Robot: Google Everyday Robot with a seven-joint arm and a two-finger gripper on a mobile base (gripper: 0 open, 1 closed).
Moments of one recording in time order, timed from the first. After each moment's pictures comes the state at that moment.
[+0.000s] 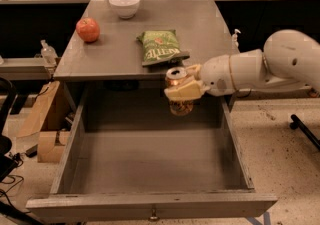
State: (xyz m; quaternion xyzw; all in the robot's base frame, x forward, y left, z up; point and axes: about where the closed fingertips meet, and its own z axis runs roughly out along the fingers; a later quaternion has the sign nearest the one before) arm 0.558 -0.051 0.839 -0.49 0.70 0.33 0.41
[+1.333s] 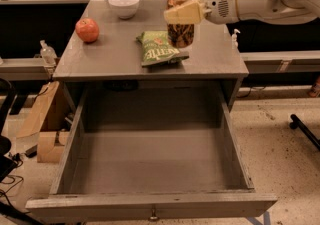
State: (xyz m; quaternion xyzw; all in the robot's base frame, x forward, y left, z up) arm 0.655 -0.055 0.995 -0.41 0.71 0.31 0.48
